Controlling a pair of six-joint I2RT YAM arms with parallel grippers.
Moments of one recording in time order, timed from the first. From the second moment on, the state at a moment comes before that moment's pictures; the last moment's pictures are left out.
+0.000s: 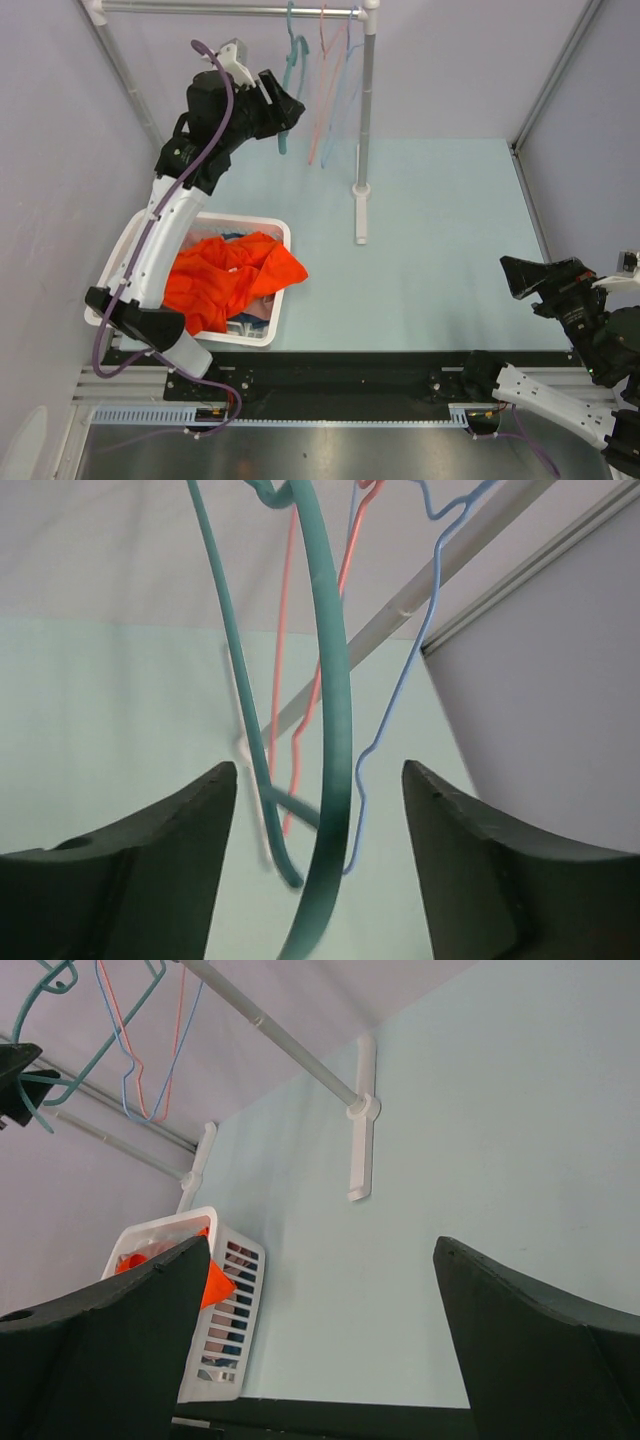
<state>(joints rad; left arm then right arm) -0.42 1.59 1.99 -0.57 0.04 -0.54 1.00 0.30 1.23 -1.09 0.83 0.83</state>
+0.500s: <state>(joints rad) -0.70 1.29 1.93 -0.64 -0.09 -0.33 1.00 0.41 1.16 -1.01 0.82 0.78</state>
